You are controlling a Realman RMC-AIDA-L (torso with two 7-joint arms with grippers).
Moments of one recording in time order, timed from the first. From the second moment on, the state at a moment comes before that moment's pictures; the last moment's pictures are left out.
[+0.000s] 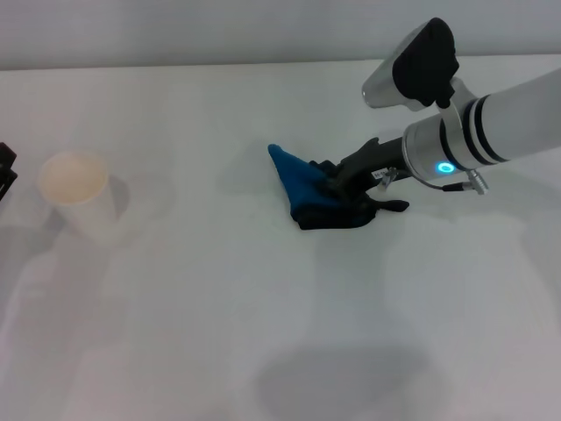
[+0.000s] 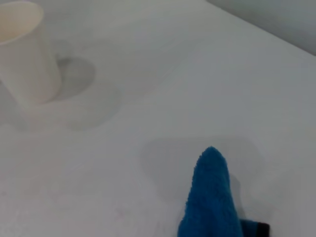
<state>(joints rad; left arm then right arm) -0.36 -2.08 1.19 0.03 -2.66 -1.32 2.48 0.71 2.01 -1.47 -0.60 1.14 0.85 -1.15</state>
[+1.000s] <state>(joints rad) -0.37 -2.08 1.19 0.04 -2.66 -1.32 2.48 0.64 2.01 -1.42 -0.68 1.11 0.88 -1.15</state>
